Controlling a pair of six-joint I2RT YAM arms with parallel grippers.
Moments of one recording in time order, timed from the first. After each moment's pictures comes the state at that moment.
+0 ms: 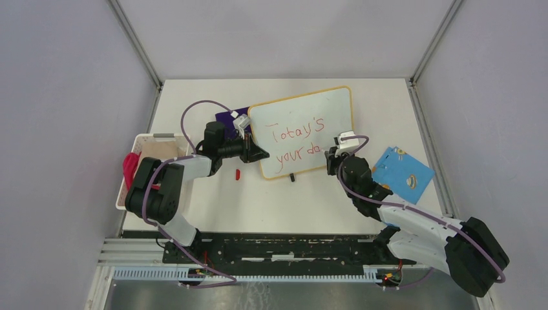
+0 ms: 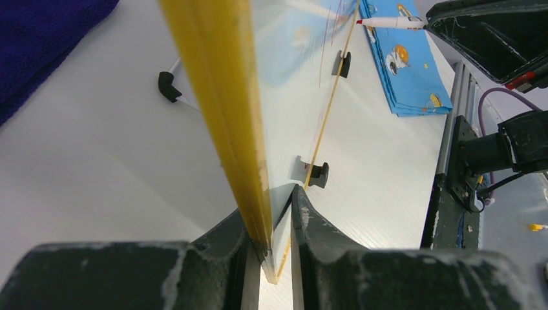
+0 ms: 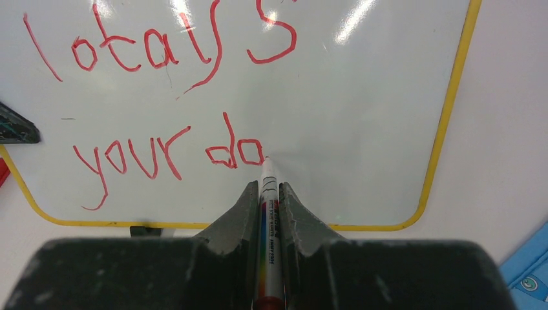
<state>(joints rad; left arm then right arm) -0.28 1.63 0.70 0.46 0.85 -0.22 0.70 1.04 0.40 0.39 0.43 0.15</state>
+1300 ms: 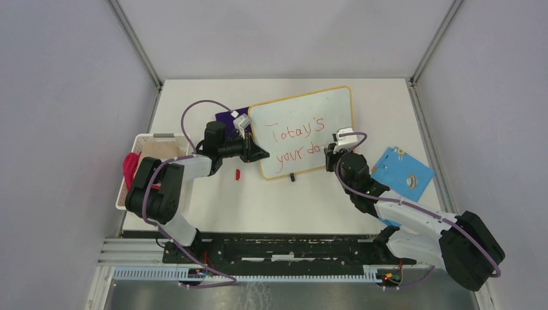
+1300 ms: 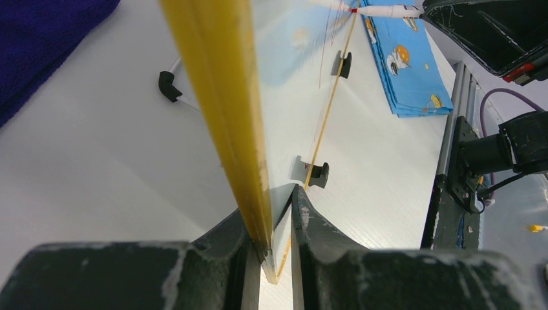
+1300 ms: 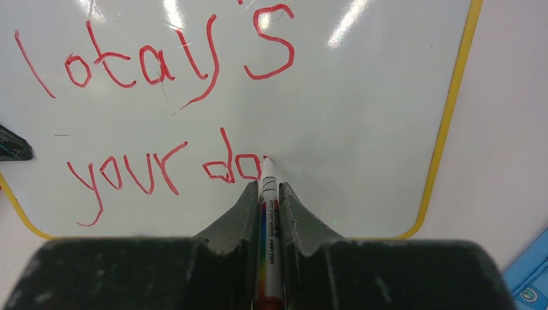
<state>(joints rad) -0.28 1.64 0.70 0.46 0.85 -0.22 0.68 1.09 0.44 0.41 0.43 0.14</state>
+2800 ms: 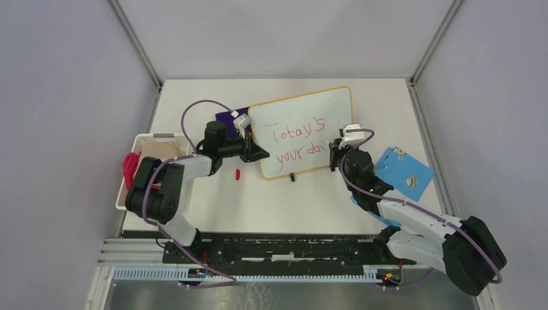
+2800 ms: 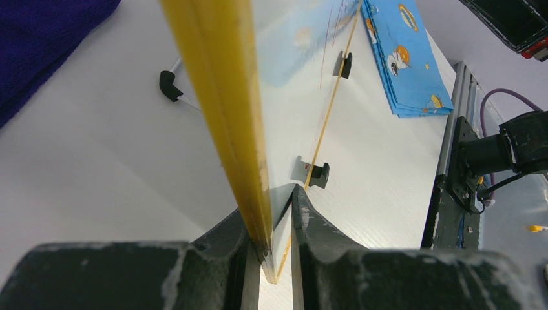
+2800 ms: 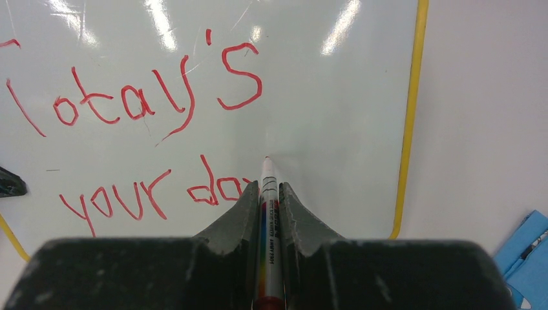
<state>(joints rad) -0.28 1.64 0.71 0.45 0.85 -0.22 0.64 1.05 0.46 0.40 0.46 0.15</state>
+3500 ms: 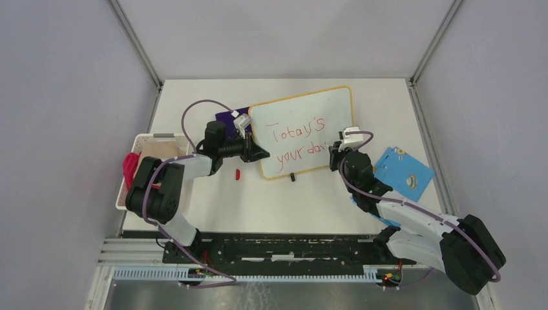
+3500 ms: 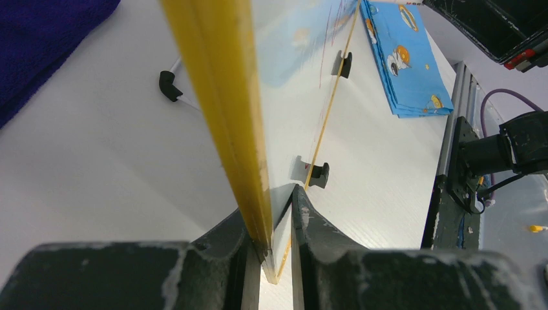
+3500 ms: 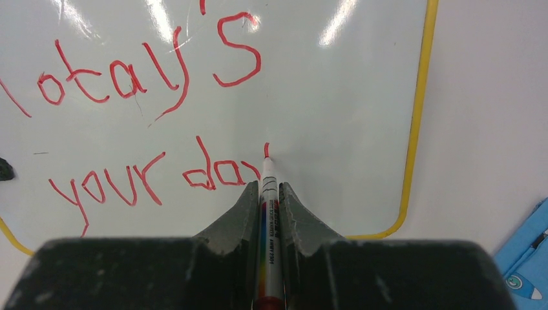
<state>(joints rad) -0.28 1.64 0.71 0.45 0.85 -0.22 0.64 1.08 0.44 0.41 0.44 0.16</state>
